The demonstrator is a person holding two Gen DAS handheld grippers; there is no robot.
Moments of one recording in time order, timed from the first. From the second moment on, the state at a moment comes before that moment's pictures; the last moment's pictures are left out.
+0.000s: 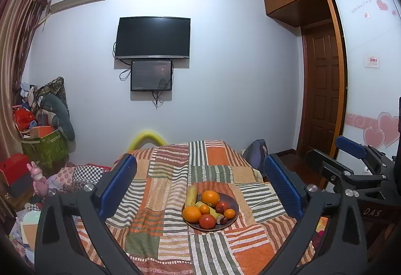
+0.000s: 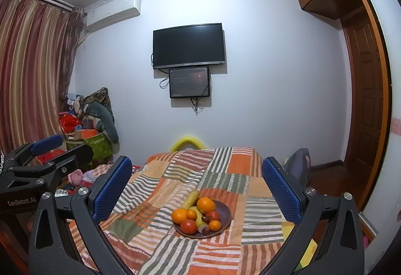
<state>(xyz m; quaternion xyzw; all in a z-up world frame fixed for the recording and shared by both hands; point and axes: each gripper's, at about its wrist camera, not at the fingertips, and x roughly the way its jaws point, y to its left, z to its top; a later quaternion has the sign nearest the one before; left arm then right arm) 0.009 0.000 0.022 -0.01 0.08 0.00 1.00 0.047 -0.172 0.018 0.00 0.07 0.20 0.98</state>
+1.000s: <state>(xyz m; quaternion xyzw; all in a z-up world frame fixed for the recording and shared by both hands) 0.014 -0.001 0.021 -0.01 0.09 0.00 1.00 0.048 -0.175 0.022 0.00 0.07 0.20 0.98</state>
